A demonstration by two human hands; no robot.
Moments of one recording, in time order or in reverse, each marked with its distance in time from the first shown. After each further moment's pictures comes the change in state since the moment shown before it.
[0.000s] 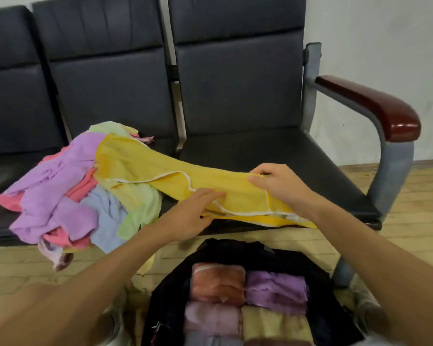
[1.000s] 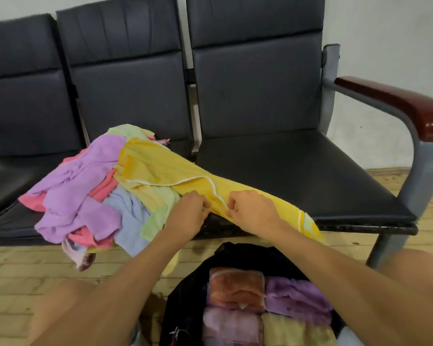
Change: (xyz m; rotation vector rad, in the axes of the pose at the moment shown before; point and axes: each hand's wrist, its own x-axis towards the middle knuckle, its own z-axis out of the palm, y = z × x) left_hand -0.001 -0.050 0.006 0.192 0.323 -0.261; right_hand 0.009 -0.011 0.114 -0.713 -0.059 -0.112
